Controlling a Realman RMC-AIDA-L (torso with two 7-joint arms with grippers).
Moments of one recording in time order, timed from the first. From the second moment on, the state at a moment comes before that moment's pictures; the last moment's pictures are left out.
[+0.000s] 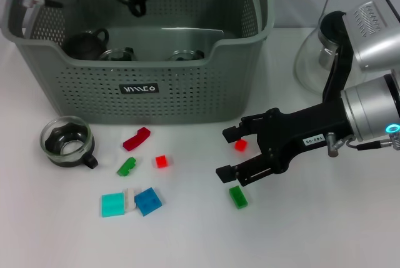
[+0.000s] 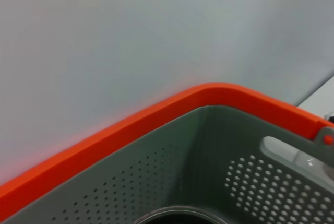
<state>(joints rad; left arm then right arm) -0.93 -1.97 0.84 0.82 2.39 1.13 -2.10 0.69 2.06 -1.19 -0.81 -1.95 -1.54 1.74</state>
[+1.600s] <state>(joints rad) -0.97 -2.11 1.03 0.69 2.65 0.80 -2.17 0.70 2.08 -1.19 -0.79 -1.98 -1.48 1.73</state>
